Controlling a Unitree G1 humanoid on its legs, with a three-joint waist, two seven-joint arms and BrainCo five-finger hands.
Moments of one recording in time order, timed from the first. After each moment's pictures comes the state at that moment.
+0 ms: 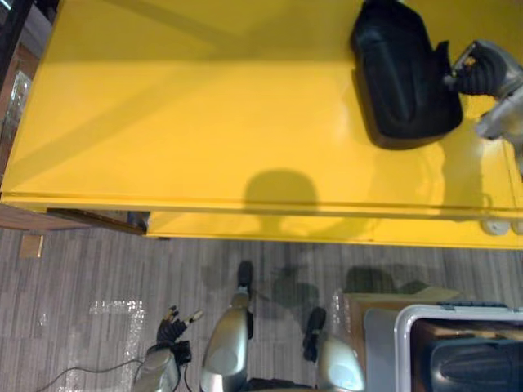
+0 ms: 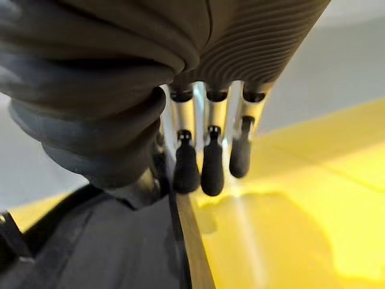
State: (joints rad) left arm 0.03 0.23 -0.04 0.83 -0.39 -0.10 0.15; right arm -1.19 -1.02 0.49 0.81 -0.17 -0.13 0.07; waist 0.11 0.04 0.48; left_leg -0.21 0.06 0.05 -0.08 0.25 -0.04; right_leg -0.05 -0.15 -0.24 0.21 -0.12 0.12
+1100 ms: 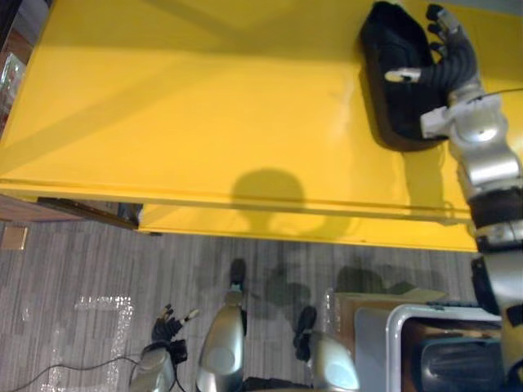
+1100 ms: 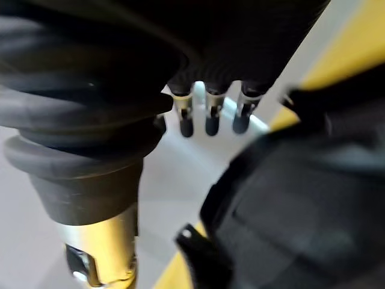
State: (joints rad) left arm 0.03 0.22 -0.05 0.84 -0.38 -0.13 0.15; right arm -1.09 -0.70 0.25 0.74 0.27 -0.11 -0.07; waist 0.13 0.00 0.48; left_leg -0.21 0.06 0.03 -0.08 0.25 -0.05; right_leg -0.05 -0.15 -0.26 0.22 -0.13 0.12
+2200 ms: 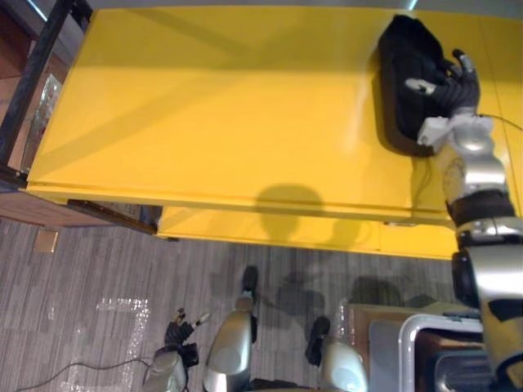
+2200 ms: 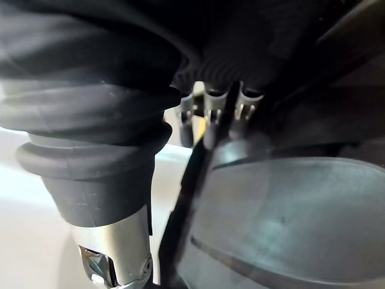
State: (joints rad) left arm 0.03 0.17 -0.05 0.88 -0.38 -0.13 0.15; right arm -1.10 -0.64 0.11 0.91 0.42 -0.01 -0.17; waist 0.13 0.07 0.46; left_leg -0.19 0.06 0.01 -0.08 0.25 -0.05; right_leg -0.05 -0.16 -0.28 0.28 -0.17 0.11
